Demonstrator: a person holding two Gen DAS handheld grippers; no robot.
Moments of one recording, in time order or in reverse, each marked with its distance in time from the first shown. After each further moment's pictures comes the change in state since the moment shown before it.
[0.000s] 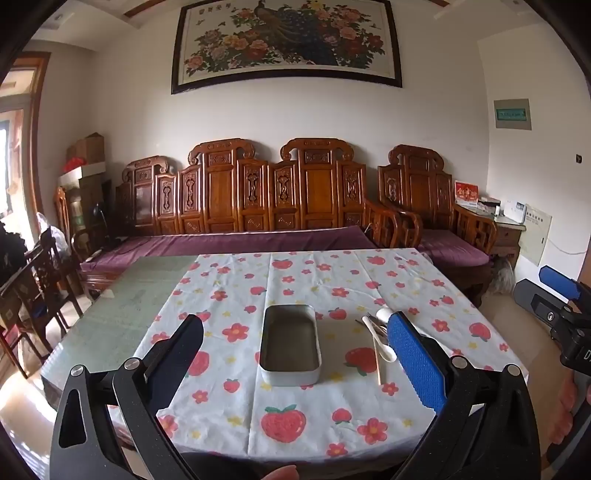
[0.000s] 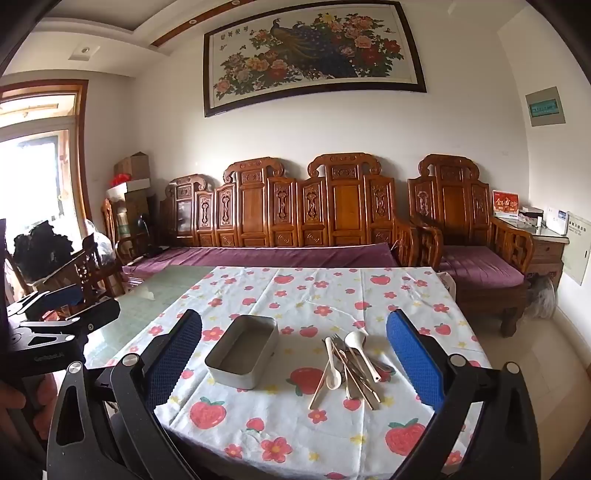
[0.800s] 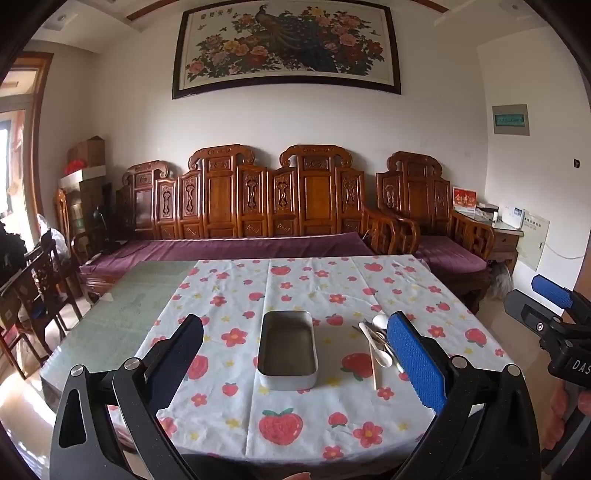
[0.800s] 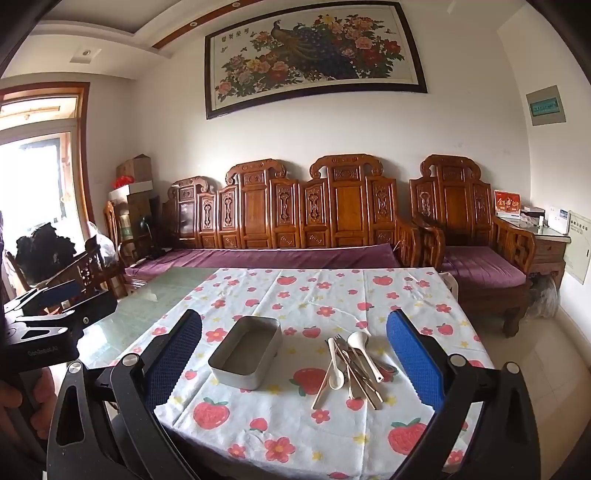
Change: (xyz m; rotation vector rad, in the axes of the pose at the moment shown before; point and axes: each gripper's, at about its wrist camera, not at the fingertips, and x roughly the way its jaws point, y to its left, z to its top) left arm -0.010 0.001 0.007 -0.019 -0.019 -0.011; right arm -0.001 0.001 -0.002 -0.004 -0.006 -0.001
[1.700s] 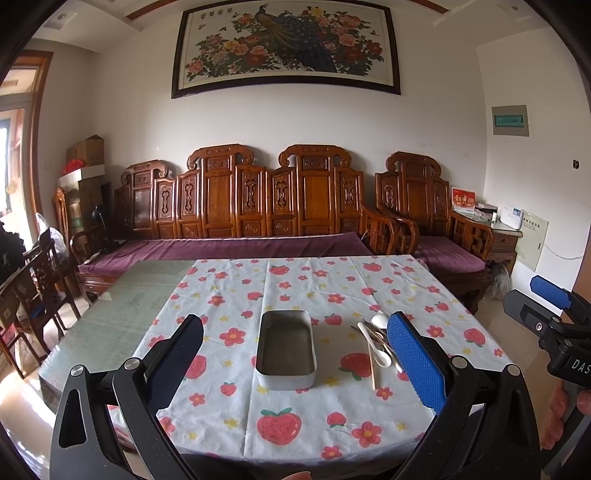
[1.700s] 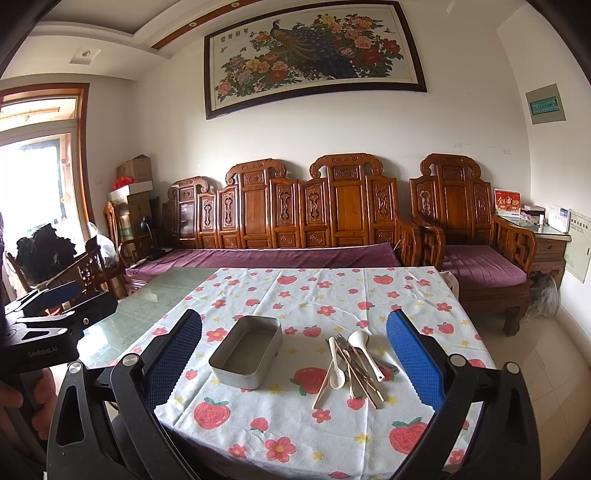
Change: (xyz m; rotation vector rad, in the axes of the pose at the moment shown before) left arm -0.001 -0.001 -0.001 0.000 -0.003 -0.003; right arm -0.002 -0.002 0.002 0.004 -0.003 0.002
